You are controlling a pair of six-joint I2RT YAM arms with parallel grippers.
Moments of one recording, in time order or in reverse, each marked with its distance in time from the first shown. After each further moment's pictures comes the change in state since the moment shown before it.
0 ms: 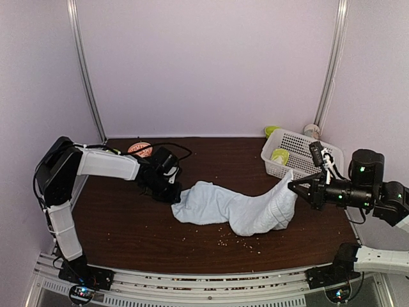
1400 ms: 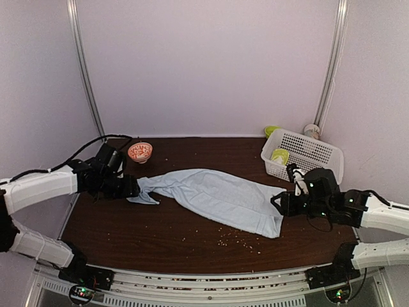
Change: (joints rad) left arm 0.175 -0.643 -0.365 -0.142 -0.261 -0.137; right arm -0.048 0.288 -0.247 0.262 0.225 0.246
